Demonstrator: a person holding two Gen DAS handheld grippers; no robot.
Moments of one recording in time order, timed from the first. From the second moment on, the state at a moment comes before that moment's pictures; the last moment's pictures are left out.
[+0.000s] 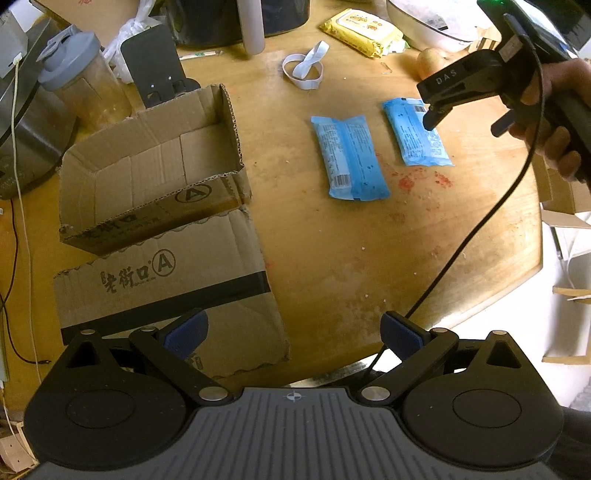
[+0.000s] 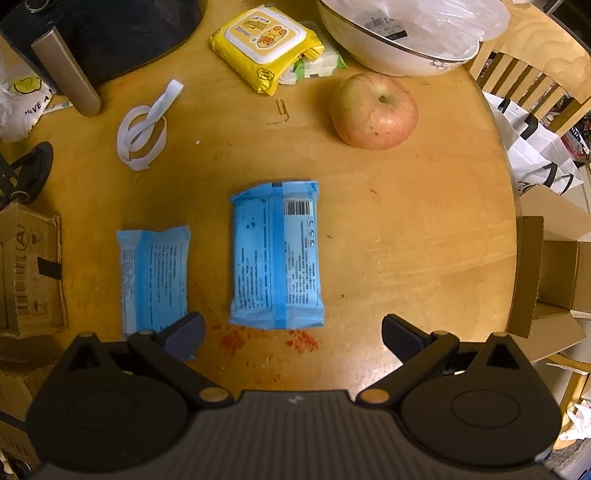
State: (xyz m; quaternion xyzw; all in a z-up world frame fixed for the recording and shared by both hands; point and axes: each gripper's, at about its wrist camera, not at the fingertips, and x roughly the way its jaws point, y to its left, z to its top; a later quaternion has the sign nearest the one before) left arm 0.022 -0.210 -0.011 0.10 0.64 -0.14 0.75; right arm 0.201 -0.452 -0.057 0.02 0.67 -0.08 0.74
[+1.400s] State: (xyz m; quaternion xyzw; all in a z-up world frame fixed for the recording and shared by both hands) left arm 0.032 -0.208 -0.017 0.10 0.65 -0.13 0.74; right arm 0.250 -0.458 -0.079 0.03 0.67 -0.09 0.74
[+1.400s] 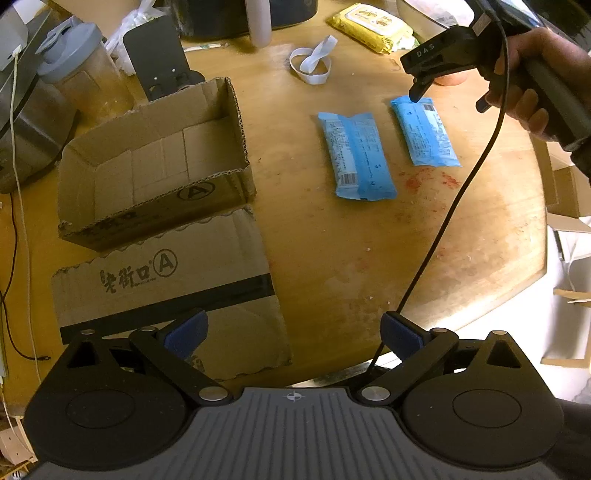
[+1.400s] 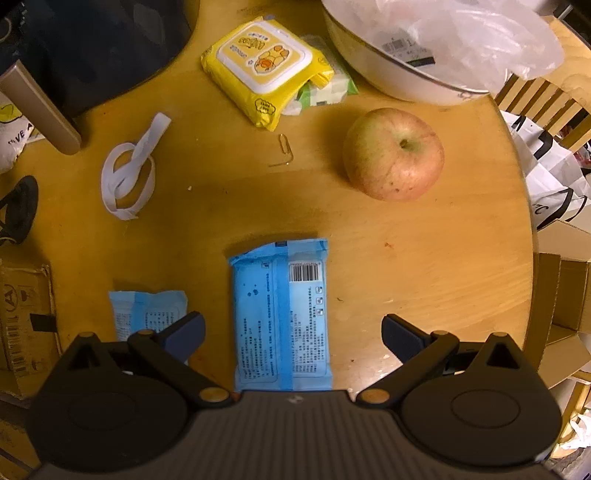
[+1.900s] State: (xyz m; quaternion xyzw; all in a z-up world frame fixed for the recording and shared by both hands) left arm 0.035 -0.205 -0.018 0.10 0.65 -0.12 0.74; right arm 0.249 -0.461 -0.119 0.04 0.68 -0.09 0.73
